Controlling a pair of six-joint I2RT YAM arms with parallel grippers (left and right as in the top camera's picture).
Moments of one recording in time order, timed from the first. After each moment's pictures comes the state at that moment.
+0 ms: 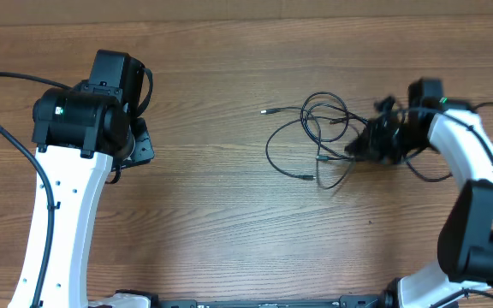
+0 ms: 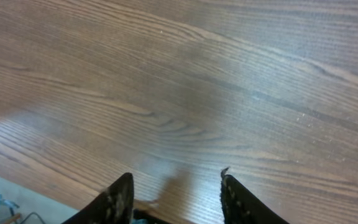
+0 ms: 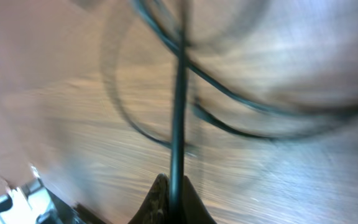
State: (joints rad) left arm -0.17 1.47 1.73 -1.62 -0.27 -0.46; right arm -0.12 1.77 1.30 -1.00 -0.66 0.14
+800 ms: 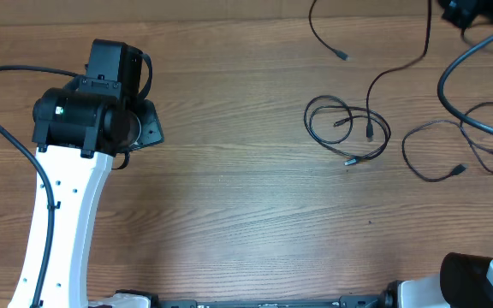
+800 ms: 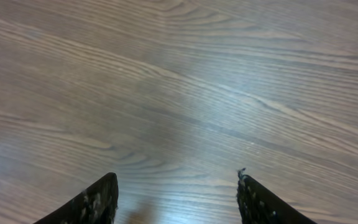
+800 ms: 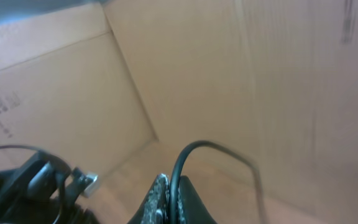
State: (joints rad) left arm -0.17 1.47 1.73 -1.45 -0.19 -0.47; right arm -0.12 1.65 2.34 -0.74 -0.97 0.25
